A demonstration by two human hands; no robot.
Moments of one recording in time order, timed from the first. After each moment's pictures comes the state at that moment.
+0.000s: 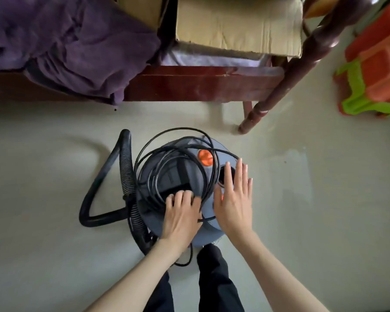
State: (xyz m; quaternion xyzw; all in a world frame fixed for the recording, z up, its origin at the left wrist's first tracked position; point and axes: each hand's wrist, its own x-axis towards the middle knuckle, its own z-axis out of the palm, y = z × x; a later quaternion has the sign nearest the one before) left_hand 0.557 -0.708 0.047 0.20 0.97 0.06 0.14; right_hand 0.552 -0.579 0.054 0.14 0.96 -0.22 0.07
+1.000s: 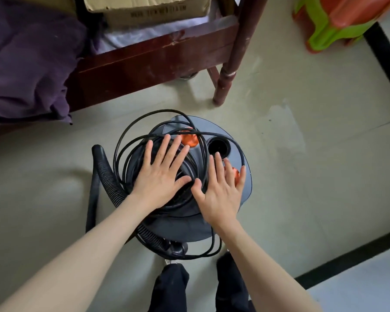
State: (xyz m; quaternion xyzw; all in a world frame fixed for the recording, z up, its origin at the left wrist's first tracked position) left_hand 0.464 -0.719 0.001 0.44 0.89 -0.02 0.09; right_hand 0.569 -0.597 0.005 0.27 0.95 -0.14 0.08
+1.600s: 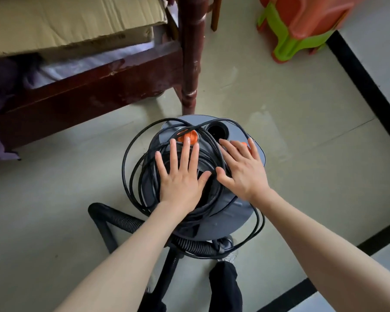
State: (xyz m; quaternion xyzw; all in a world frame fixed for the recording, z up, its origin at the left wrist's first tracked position) left_hand 0.485 -0.518 -0.006 0.32 0.94 0.01 0.12; right_hand 0.548 -0.363 0.010 0.11 0.98 -0.14 0.06
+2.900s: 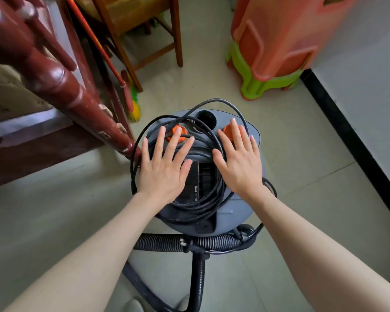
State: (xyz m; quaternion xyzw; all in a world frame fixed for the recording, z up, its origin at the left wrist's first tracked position) left_hand 0.377 -0.194 -0.006 0.37 0.93 0.00 0.06; right_hand 0.452 -0.022 -0.007 0.22 0.96 -0.17 0.02
